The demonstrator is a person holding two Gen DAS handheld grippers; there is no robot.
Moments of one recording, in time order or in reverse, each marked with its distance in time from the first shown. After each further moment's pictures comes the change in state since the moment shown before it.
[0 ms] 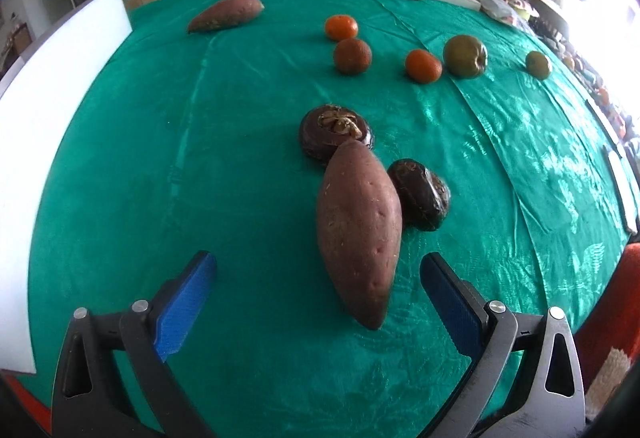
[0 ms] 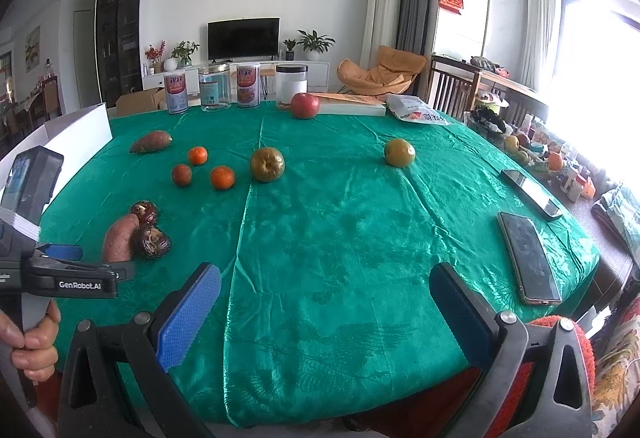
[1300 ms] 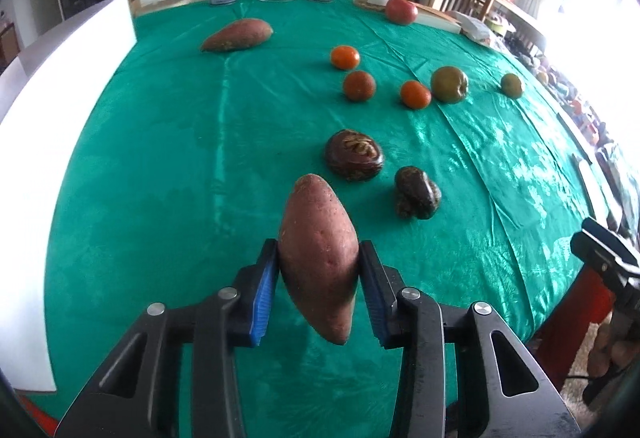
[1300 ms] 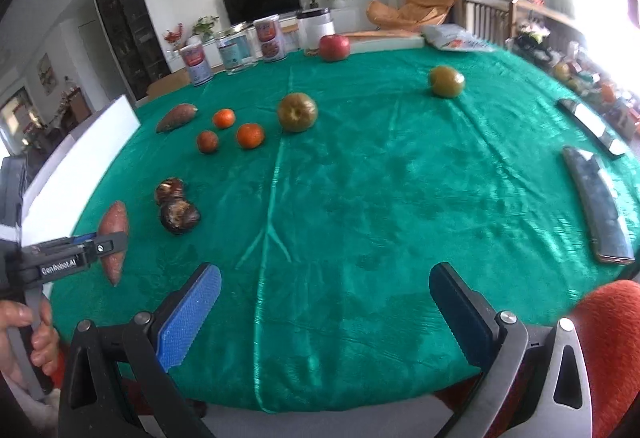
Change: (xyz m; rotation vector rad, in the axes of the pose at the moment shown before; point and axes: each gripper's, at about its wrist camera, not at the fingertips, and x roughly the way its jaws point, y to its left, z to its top) left arm -0.037 0.045 -0.001 -0.007 -0.069 -0.112; right arm 0.064 -0.010 0.008 0.134 0.250 0.363
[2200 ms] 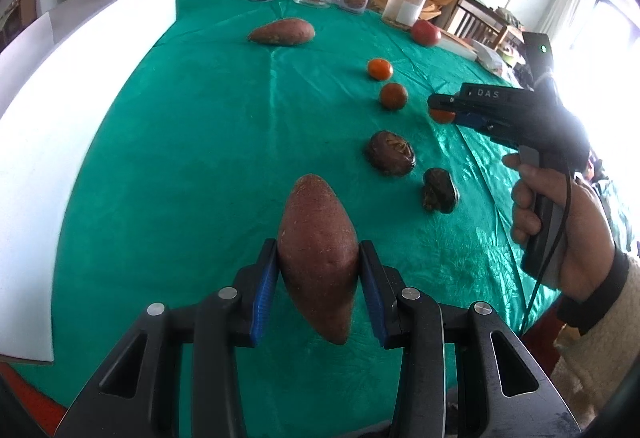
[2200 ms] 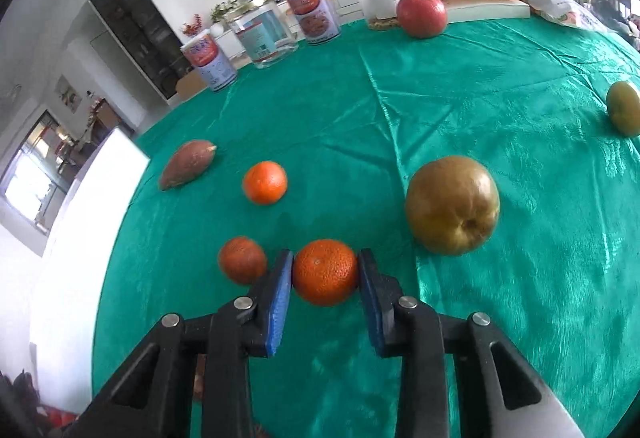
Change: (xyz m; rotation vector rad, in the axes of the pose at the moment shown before) left arm -0.019 0.039 -0.017 -0.121 -0.032 -0.049; right arm 0.148 0.052 0.114 0.071 0.087 0.113
